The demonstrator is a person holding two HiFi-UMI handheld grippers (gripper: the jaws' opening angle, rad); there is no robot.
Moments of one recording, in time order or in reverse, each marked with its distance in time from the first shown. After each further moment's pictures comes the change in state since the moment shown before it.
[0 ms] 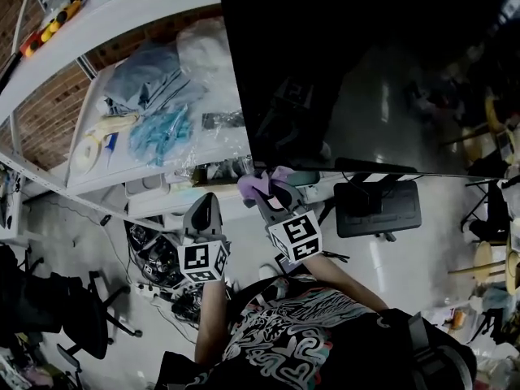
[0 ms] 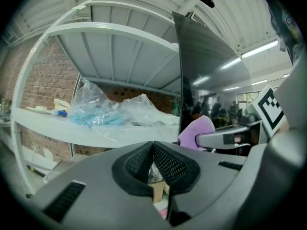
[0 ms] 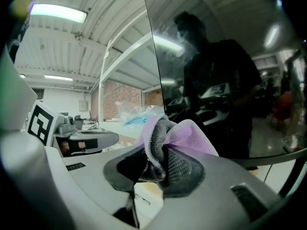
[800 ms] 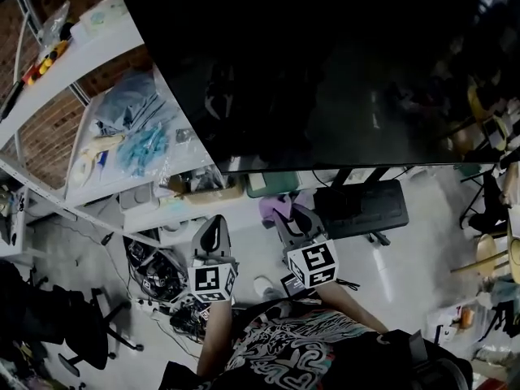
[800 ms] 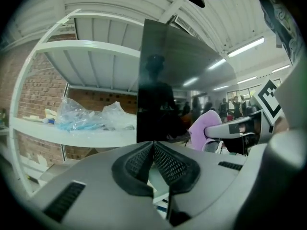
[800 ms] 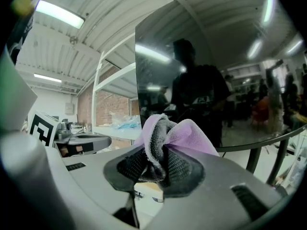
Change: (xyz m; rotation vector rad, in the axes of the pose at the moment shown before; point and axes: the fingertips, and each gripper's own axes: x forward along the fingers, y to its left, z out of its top) left arm -0.042 -0.134 0.007 0.066 -0.025 -0.075; right arm -0.167 -0.055 -0.007 0.048 -0.059 -0.166
